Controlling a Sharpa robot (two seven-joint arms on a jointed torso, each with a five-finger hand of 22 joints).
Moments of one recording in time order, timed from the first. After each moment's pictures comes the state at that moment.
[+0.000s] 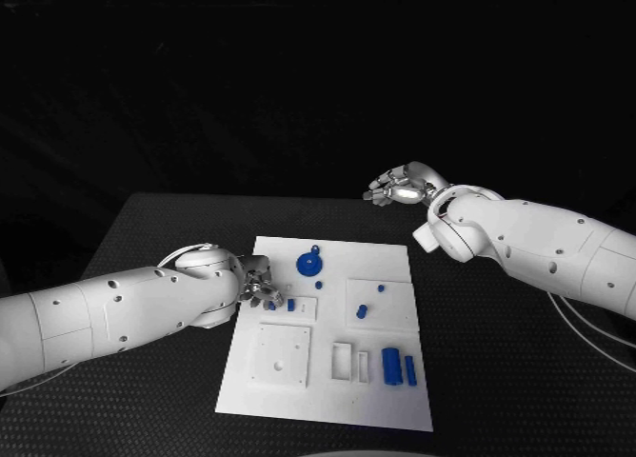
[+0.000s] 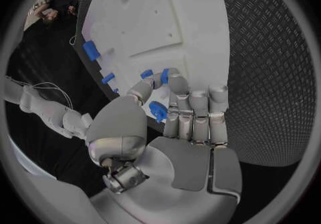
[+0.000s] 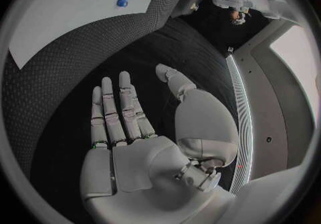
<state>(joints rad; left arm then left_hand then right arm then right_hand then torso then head) 1.24 -0.65 -0.23 1.34 -1.22 -0.01 -0.46 0.90 -0.05 0.54 -0.23 0.56 1.24 0.01 0.33 0.82 1.39 -0.05 0.80 0.81 1.09 -0.12 1.44 0.66 0.05 0.95 -0.14 1.13 1.31 1.26 -0.61 -0.05 1.11 -0.72 -0.36 0.04 0.97 -0.18 0.47 -0.22 0.47 0.79 0.20 0.30 0.40 0.98 0.10 0.49 0.12 0.80 0.18 0.45 0.49 0.16 0.51 0.20 0.33 1.25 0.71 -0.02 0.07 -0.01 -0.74</state>
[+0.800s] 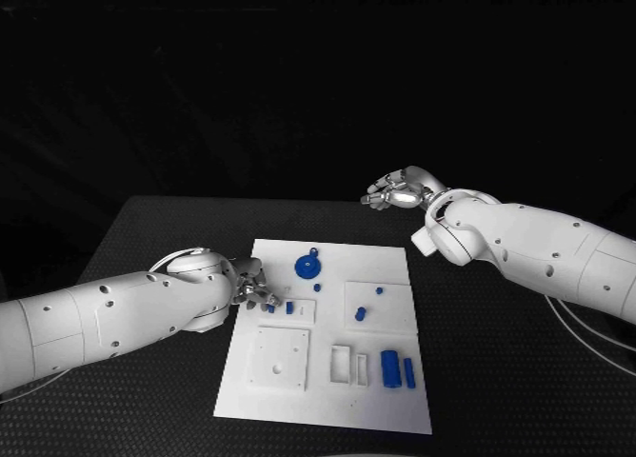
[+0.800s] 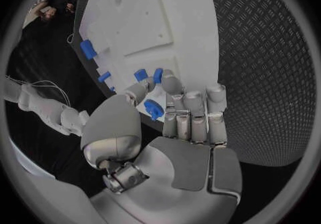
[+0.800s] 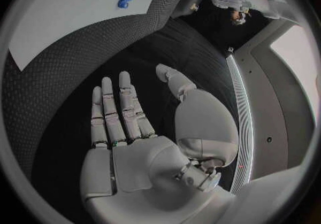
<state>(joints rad) 1.24 -0.67 -0.24 1.34 -1.22 -0.03 -0.46 0.81 -0.22 0.62 0.01 0.25 1.18 0.01 0.31 0.81 1.40 -0.09 0.80 0.79 1.13 -0.19 1.44 0.65 0.06 0.94 -0.14 1.13 1.31 1.26 -0.61 -0.05 1.11 -0.72 -0.36 0.04 0.97 -0.18 0.46 -0.22 0.47 0.79 0.20 0.30 0.40 0.98 0.10 0.49 0.11 0.80 0.18 0.45 0.48 0.16 0.51 0.20 0.33 1.25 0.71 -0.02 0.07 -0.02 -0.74</state>
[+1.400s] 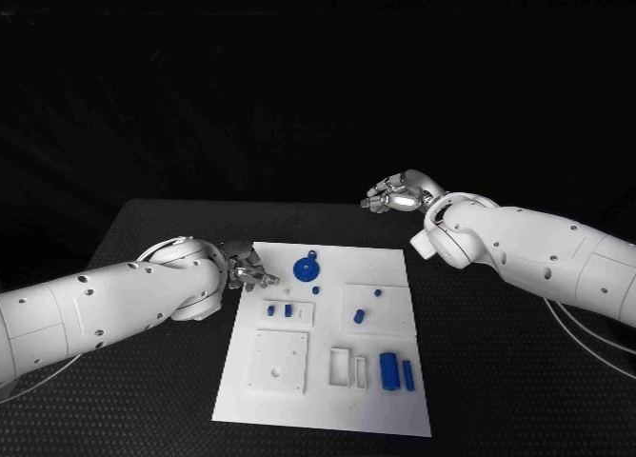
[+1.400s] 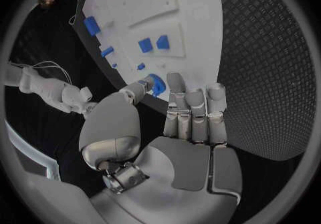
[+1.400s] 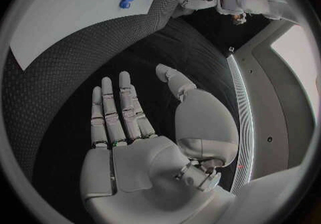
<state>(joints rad) 1.27 -0.70 -0.19 1.34 -1.13 -0.15 -0.41 0.85 -0.26 0.62 0.07 0.24 1.06 0.06 0.28 0.80 1.28 -0.05 0.71 0.75 1.06 -0.15 1.36 0.61 0.06 0.87 -0.12 1.07 1.30 1.25 -0.62 -0.05 1.10 -0.72 -0.36 0.04 0.97 -0.18 0.46 -0.22 0.47 0.79 0.20 0.30 0.40 0.98 0.10 0.49 0.11 0.79 0.18 0.45 0.48 0.16 0.51 0.20 0.32 1.25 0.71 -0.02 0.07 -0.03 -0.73</state>
